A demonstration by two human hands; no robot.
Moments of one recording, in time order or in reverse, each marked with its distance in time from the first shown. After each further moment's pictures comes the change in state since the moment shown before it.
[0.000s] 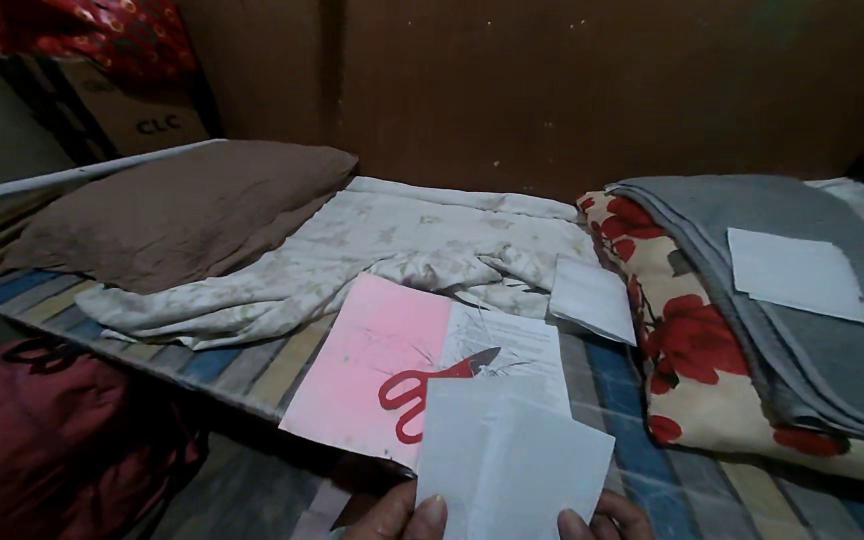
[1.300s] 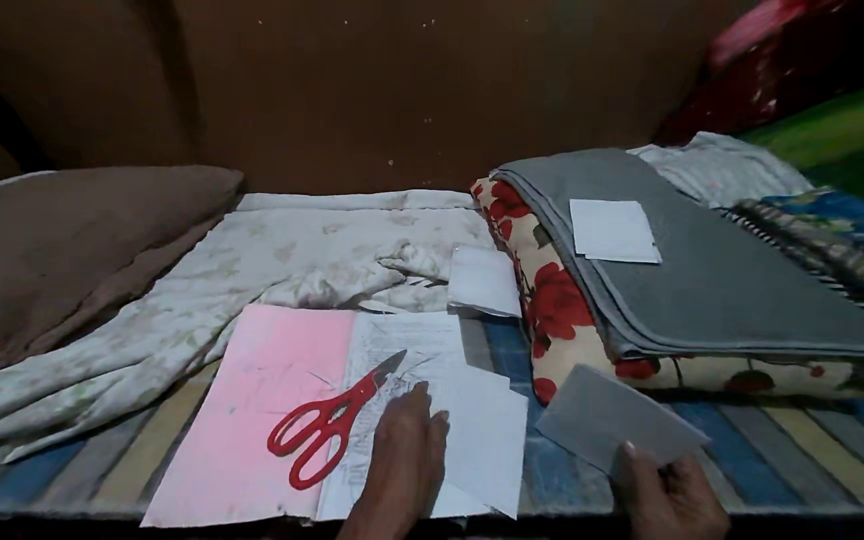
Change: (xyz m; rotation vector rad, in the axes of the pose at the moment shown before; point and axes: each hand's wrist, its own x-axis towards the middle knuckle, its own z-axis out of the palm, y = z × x) left_hand 0.090 -0.060 0.099 0.912 -0.423 0.107; right_hand 0.071 -0.018 -0.132 -0.637 0.484 -0.297
